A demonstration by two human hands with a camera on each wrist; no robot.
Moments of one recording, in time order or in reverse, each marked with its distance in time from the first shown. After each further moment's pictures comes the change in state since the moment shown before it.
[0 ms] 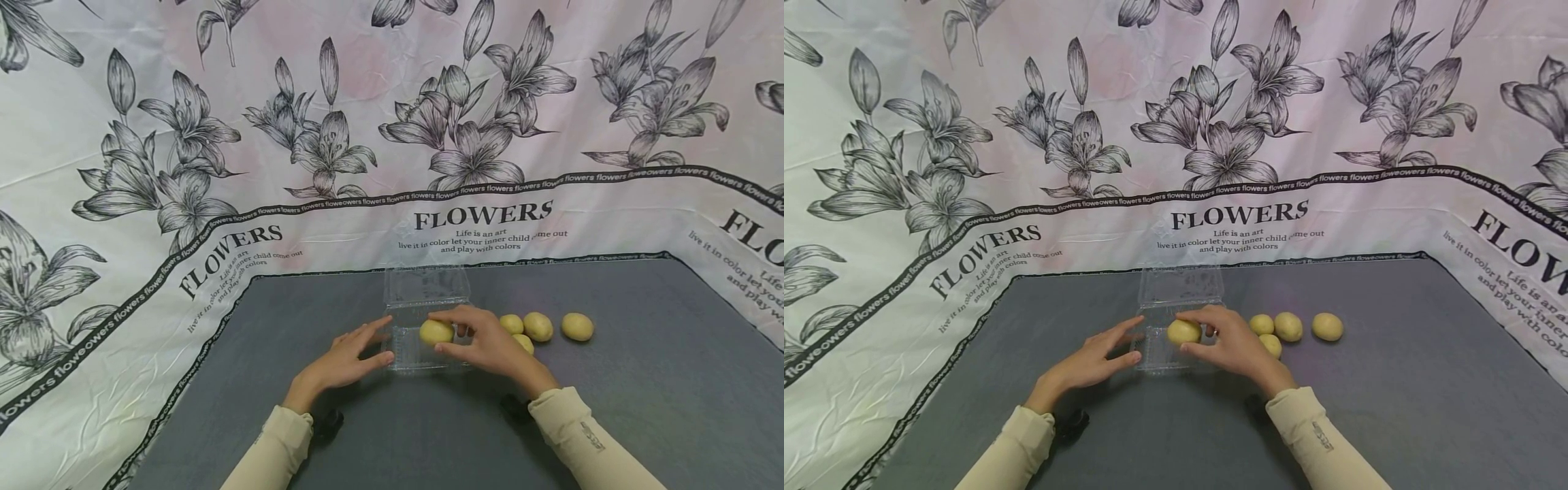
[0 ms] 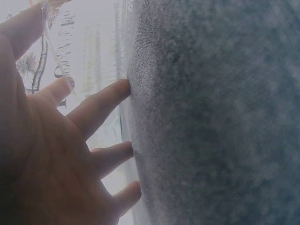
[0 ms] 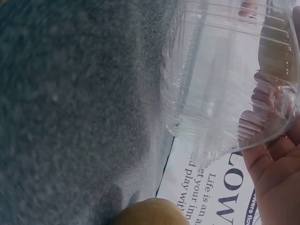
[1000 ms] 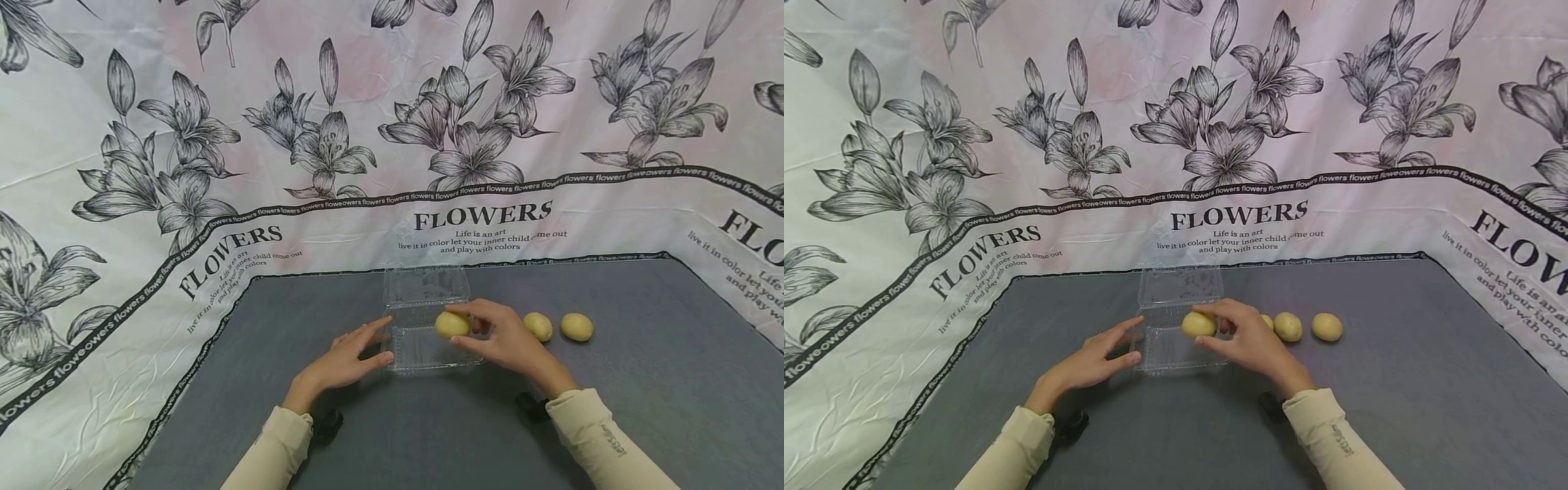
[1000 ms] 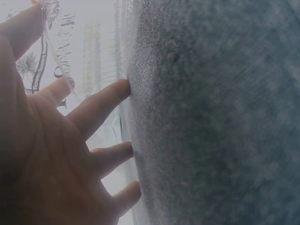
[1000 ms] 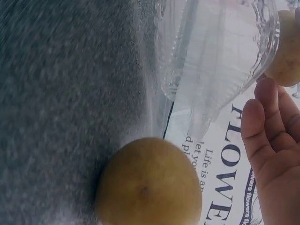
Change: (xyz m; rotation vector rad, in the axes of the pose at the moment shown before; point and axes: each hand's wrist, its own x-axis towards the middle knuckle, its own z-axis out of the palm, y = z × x) left_hand 0.001 -0.002 0.001 -0.023 -0.006 0.043; right_hand -0.008 0.000 -0.021 -0.017 0.070 0.028
